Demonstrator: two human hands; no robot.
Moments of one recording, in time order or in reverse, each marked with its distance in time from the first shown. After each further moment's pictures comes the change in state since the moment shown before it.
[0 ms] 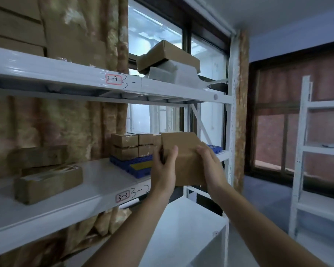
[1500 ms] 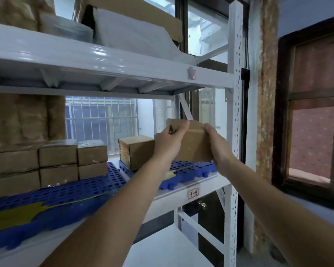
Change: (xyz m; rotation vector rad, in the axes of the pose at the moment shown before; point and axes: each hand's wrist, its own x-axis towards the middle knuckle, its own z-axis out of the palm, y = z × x) left_hand 0.322 -0.169 0.272 0.371 0.006 -0.033; right_hand 0.441 0.092 -0.176 0.027 -0.129 0.032
